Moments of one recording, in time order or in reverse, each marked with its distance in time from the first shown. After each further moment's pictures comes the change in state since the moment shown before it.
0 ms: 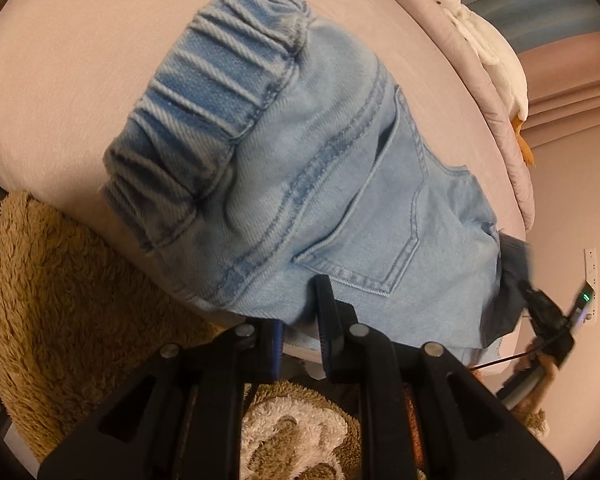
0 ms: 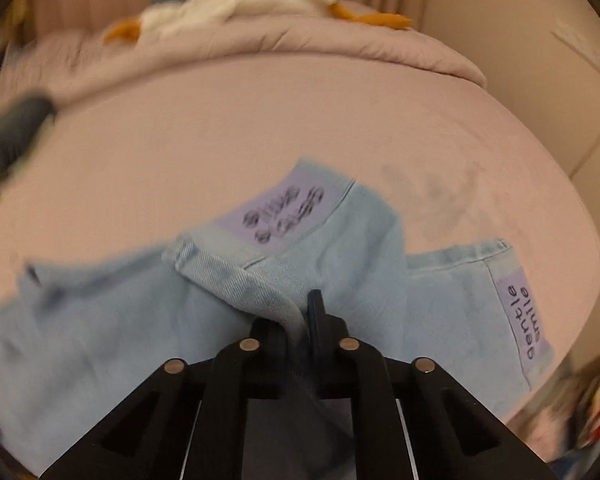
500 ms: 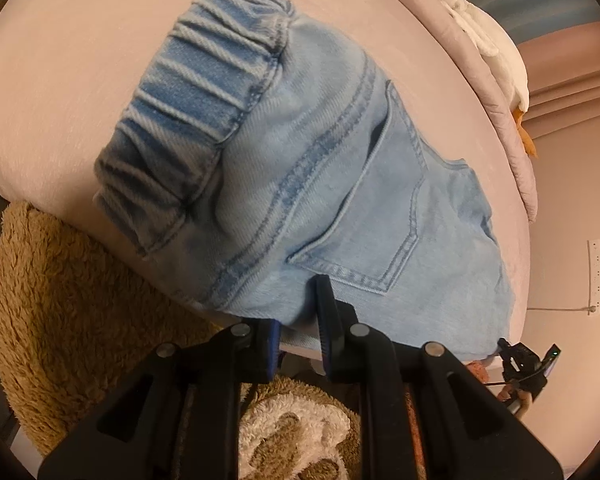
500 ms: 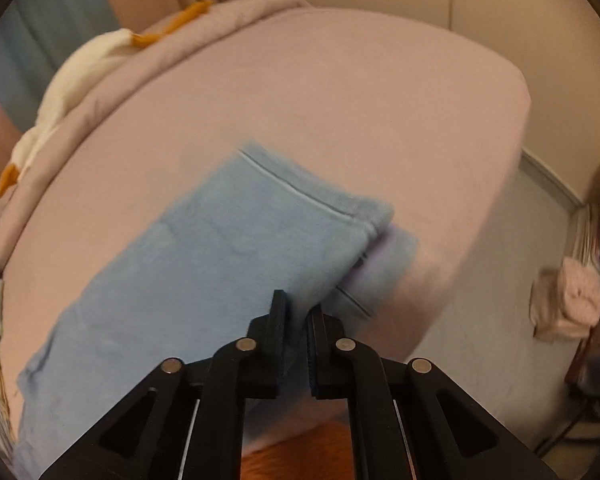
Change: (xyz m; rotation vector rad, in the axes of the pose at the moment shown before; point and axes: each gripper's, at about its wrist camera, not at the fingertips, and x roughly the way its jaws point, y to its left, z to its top) left arm 0.002 -0.012 0.004 0.015 0.024 0.007; right arm -0.001 -0.180 -0.074 0.548 0.077 -0.081
